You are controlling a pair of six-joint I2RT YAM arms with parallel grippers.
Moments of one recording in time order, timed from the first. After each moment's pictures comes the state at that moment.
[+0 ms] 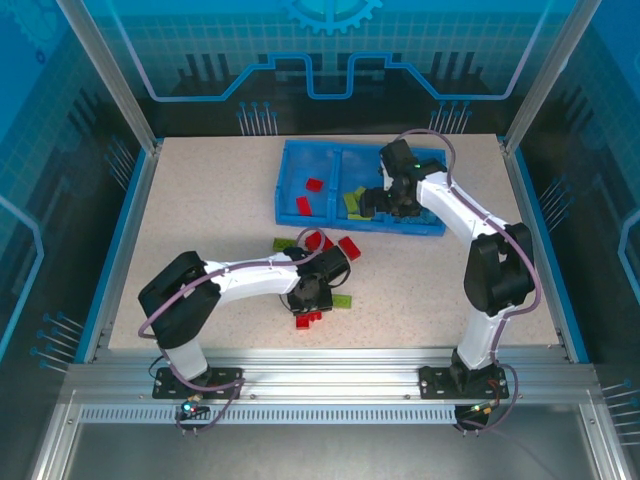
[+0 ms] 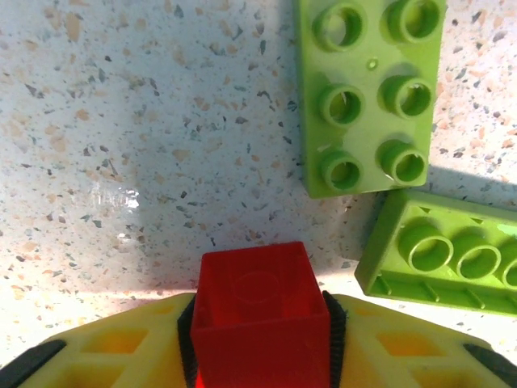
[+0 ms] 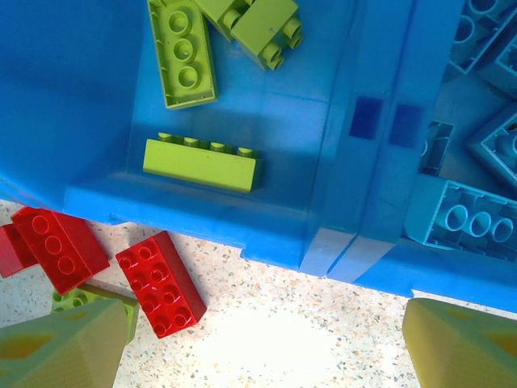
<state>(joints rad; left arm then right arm) -0.91 1.74 1.08 -0.78 -0.01 -1.11 0.35 1.84 1.56 -0.91 -0.03 0.32</state>
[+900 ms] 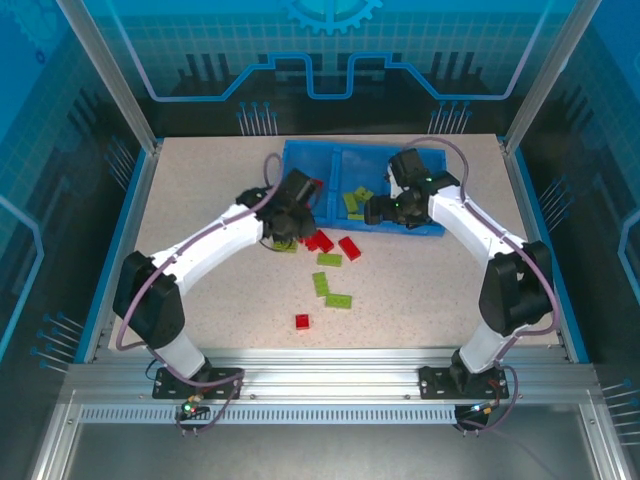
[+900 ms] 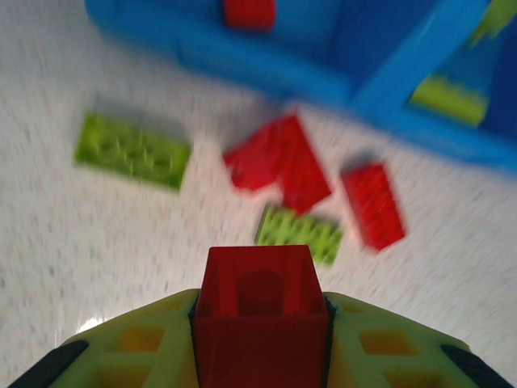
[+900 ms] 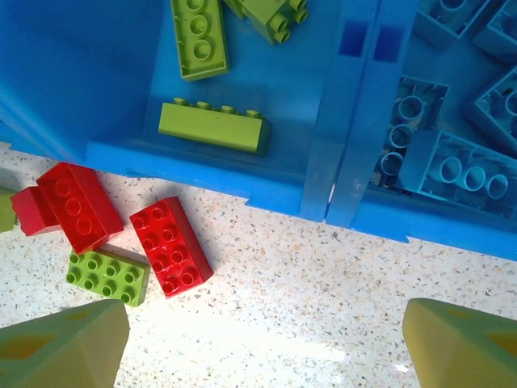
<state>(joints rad) -0.59 1.65 1.43 -0.85 -0.12 -0.87 0.35 1.68 1.39 -0.84 -0.07 0.32</state>
